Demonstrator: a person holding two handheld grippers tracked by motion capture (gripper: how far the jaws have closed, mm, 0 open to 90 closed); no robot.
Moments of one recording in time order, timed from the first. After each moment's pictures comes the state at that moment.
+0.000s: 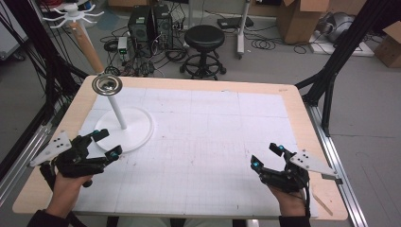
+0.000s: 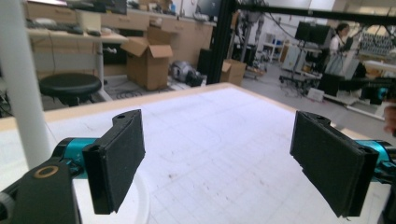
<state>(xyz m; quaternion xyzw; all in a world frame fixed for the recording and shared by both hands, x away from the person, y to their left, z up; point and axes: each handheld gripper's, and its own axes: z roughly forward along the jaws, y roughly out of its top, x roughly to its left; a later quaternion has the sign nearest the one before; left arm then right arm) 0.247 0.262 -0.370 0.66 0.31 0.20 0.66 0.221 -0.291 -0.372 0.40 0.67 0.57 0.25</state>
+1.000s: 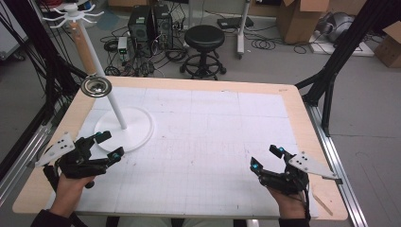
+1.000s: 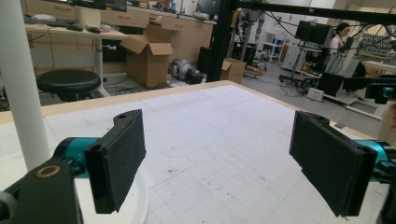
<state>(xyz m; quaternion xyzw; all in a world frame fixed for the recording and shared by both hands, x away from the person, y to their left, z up) 0.248 0.264 -0.375 0.65 0.32 0.20 0.66 0.217 -0.288 -0.374 0.41 0.67 0.56 0.25</state>
